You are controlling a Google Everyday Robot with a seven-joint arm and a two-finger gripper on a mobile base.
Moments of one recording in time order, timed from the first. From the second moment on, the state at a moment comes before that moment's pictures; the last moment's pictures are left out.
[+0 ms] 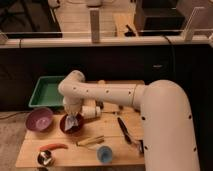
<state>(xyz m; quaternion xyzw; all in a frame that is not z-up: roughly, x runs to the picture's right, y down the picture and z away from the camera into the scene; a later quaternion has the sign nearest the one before) -0.203 0.129 0.808 -0.19 -0.28 -0.57 0.74</state>
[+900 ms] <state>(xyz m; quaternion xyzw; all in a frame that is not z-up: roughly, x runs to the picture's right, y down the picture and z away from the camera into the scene) -0.215 0.174 0.775 -0.21 -0.36 -0.60 0.68</state>
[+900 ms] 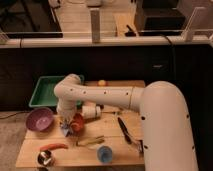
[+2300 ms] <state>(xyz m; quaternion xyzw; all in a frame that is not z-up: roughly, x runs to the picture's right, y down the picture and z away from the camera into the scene) -0.226 0.135 0.800 -0.20 -0.34 -0.57 0.72</state>
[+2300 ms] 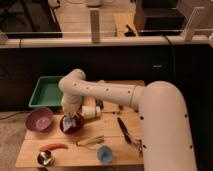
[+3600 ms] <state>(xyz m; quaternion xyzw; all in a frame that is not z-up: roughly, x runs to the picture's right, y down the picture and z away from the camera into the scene) -0.180 0.174 0.780 -0.24 -0.35 -0.57 0.71</state>
